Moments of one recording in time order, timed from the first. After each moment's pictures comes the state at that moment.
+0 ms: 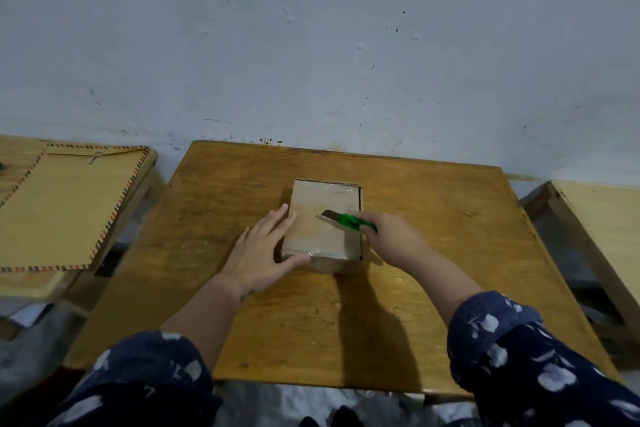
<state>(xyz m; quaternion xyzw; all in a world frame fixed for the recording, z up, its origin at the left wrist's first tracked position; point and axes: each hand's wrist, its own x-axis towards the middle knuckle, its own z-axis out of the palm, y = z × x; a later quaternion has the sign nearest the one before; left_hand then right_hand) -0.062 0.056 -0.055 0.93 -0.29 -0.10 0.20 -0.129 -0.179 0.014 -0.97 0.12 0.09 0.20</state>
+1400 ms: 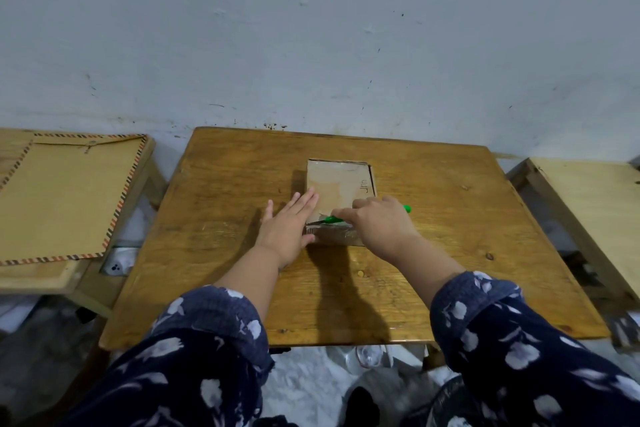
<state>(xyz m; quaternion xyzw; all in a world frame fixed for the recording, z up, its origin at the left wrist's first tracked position) -0.061 0.078 -0.051 0.92 -0.35 -0.09 0.14 -0.147 -0.077 0.030 -0.99 -0.03 0.04 -0.10</state>
